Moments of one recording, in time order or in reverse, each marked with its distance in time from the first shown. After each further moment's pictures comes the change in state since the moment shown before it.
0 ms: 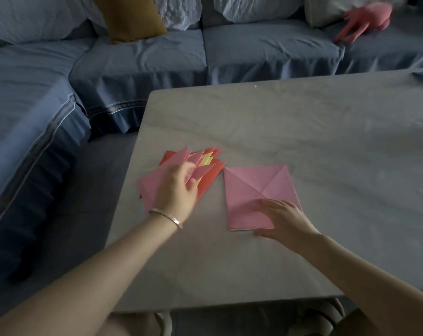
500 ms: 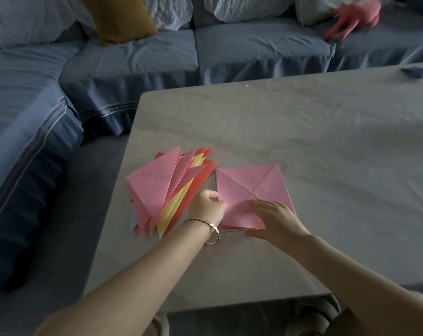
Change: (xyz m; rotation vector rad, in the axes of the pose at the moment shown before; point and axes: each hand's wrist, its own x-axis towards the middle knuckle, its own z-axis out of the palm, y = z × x) left_hand -0.021 0.046 0.051 -0.292 -0.368 -0.608; right_hand -0.002 0.000 0.002 0.070 0.037 -0.015
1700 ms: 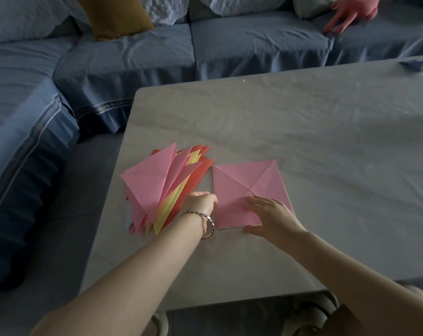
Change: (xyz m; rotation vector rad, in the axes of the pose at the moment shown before) left_hand 0.029 -0.011 0.011 -0.403 0.081 -0.225; right_hand 0.002 0.004 0.005 0.023 0.016 -0.017
